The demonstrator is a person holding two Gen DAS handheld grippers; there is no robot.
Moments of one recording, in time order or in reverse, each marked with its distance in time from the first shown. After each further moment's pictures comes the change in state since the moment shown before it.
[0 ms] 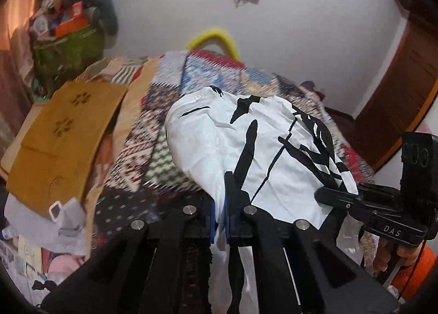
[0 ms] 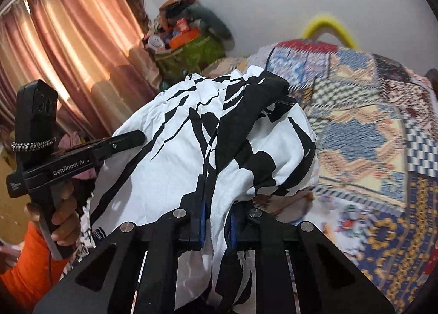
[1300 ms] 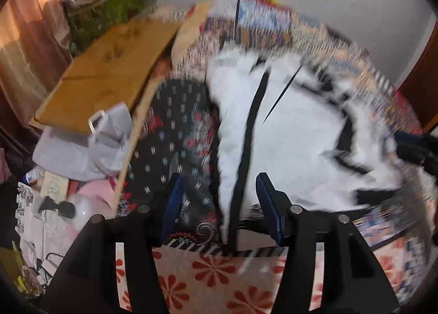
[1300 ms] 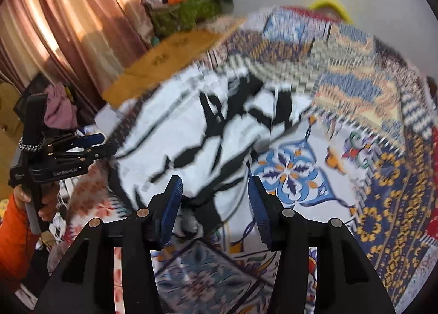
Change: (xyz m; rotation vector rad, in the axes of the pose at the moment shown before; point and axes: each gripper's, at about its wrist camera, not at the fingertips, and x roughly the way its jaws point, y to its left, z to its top) left arm -0.023 0.044 -0.127 -0.031 0.143 0.217; right arm -0.009 0.018 -0.076 -0.114 0.136 -0.120
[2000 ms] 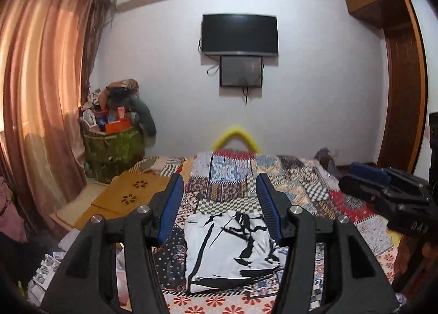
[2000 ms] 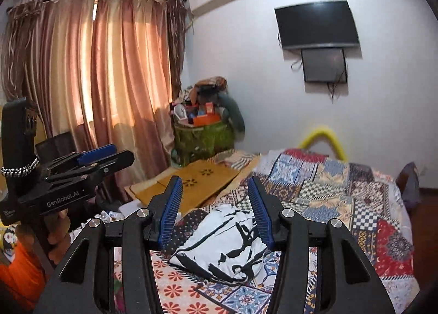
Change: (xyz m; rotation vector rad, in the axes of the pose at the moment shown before) left arm -0.271 -0.097 -0.019 0.093 -0.727 -0.005; right arm -0.205 0.105 -0.016 -0.146 -0.650 -0.036
